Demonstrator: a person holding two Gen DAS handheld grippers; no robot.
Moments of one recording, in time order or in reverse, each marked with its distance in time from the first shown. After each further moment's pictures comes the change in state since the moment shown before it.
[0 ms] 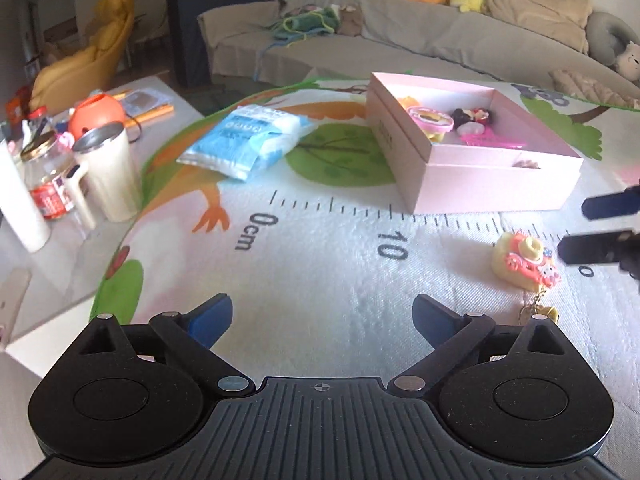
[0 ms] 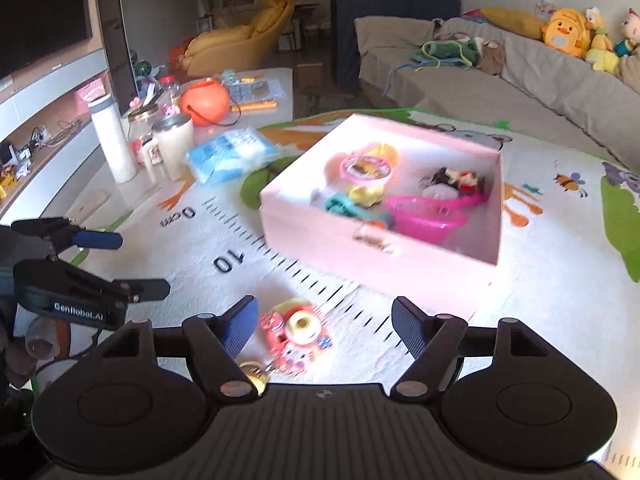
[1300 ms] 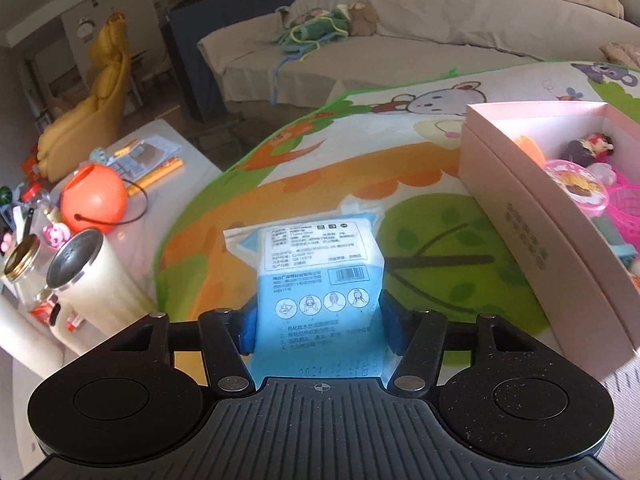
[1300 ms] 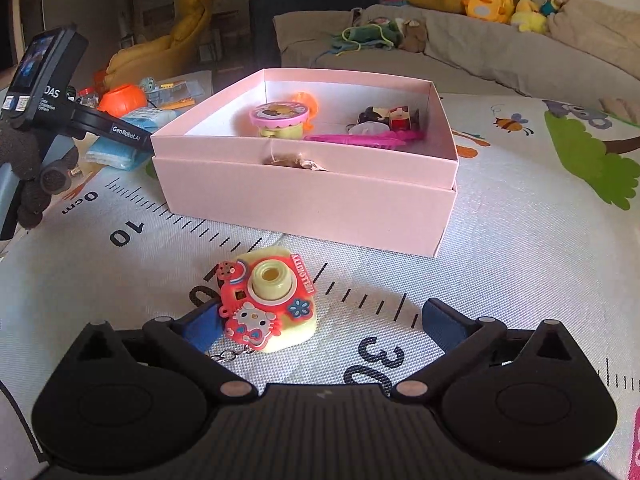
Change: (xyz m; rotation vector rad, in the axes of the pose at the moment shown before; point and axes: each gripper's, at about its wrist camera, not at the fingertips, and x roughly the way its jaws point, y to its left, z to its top) left arm 0.122 0.025 0.112 0.153 -0.014 0.127; right arm 0.049 -0.025 -0.042 0.158 -0.042 -0.194
